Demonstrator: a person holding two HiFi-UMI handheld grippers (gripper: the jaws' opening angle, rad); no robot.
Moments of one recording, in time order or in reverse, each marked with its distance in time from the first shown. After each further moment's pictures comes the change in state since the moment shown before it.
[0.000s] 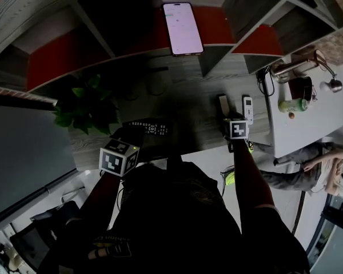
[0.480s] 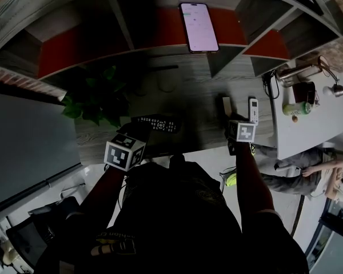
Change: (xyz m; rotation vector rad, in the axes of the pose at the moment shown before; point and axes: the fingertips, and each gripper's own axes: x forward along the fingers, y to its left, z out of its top) left arm -0.006 0.008 -0.016 -0.009 -0.016 -0.014; right arm -0.023 0.030 0.008 0.104 -0.047 0.053
